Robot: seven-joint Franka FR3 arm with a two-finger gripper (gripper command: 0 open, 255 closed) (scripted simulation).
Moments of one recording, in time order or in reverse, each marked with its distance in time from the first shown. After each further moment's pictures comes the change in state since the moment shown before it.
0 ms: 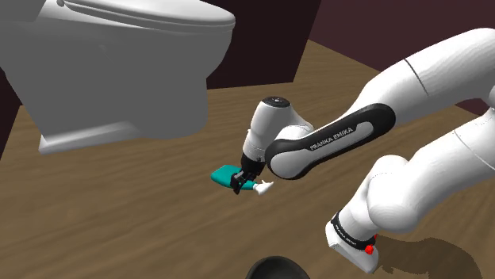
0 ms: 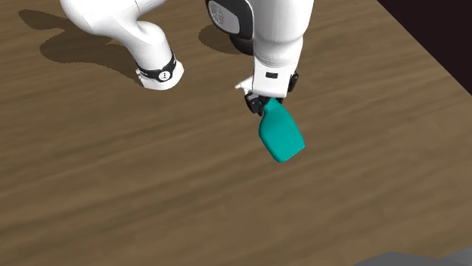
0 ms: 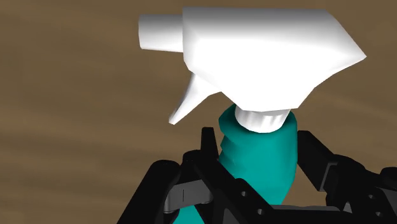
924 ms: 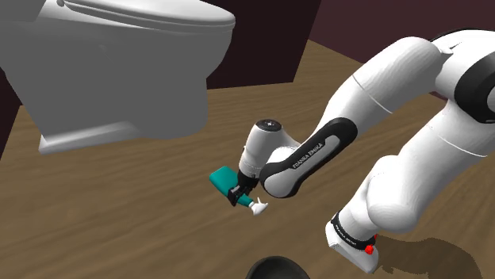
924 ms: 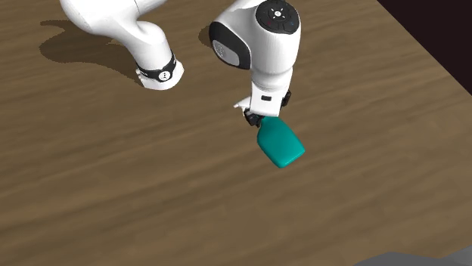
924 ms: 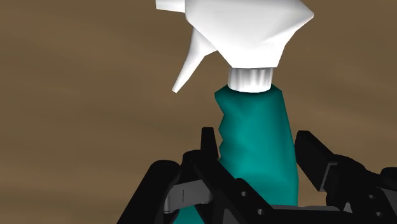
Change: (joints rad) arm -0.018 0.235 0.023 -0.026 -0.049 0.259 0.030
